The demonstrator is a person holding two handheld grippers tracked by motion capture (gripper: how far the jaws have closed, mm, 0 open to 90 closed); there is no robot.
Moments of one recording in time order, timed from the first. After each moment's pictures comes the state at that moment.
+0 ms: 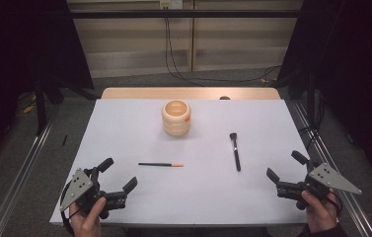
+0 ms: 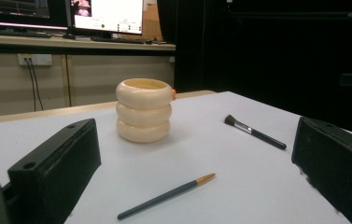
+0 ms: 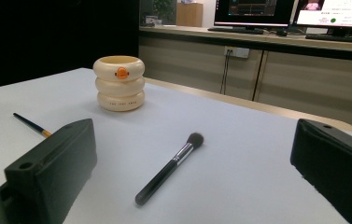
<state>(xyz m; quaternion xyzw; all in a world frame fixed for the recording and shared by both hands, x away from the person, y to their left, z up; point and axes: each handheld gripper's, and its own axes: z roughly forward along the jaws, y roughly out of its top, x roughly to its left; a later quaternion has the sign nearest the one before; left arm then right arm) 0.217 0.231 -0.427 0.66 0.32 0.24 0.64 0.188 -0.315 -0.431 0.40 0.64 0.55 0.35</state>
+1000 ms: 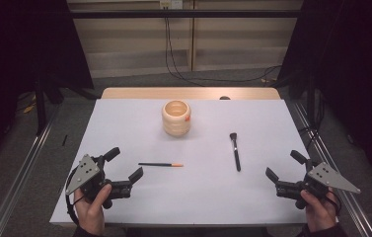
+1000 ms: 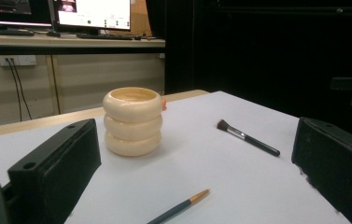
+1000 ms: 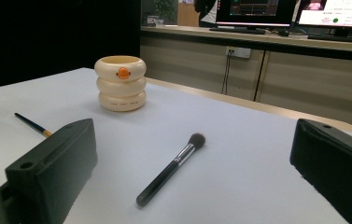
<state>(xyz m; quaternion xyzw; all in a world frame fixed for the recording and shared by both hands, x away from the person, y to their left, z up) 0.238 0.215 -0.405 0.68 0.31 0.22 0.63 0.190 -0.314 -0.432 0.40 0.64 0.55 0.35</state>
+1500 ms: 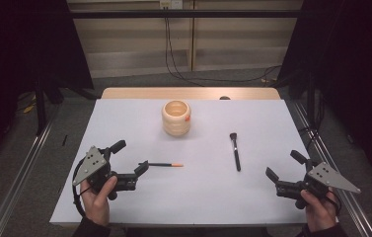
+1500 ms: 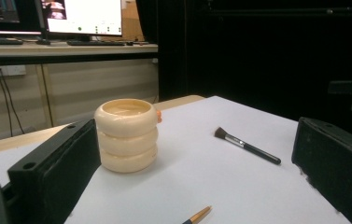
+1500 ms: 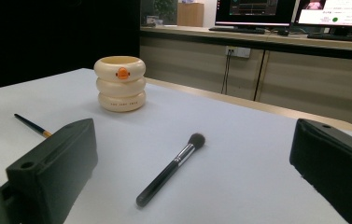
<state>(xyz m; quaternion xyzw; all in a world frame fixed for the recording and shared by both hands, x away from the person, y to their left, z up) 0.257 0.201 -0.401 0.69 0.28 0.22 0.64 0.190 -0.314 -0.432 0.40 0.64 0.55 0.35</state>
